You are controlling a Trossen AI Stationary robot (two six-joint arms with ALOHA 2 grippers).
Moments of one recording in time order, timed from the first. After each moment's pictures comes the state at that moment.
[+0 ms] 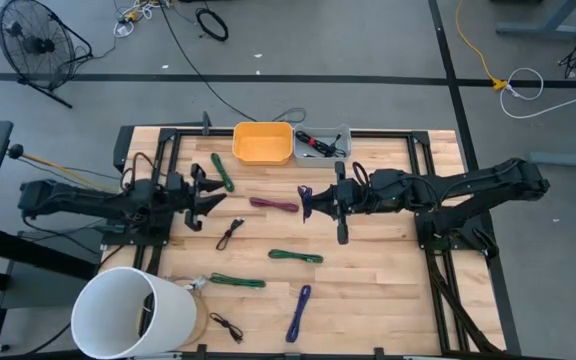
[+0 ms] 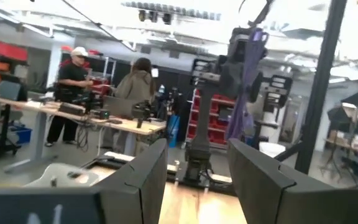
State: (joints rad) left arm 0.01 0.62 0.12 0.82 -0.15 -0.15; right arm 0.15 1.26 1.07 0.02 0.14 -0.01
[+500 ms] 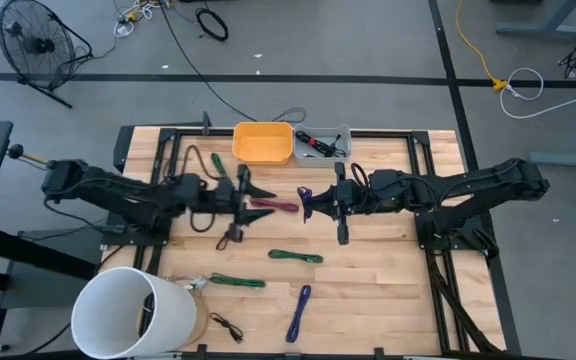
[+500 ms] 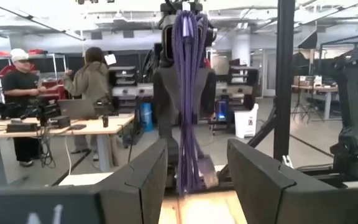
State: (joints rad) left arm -0.07 1.22 0.64 0.81 -0.02 0.04; right arm 0.15 1.26 1.07 0.00 0.14 -0.01
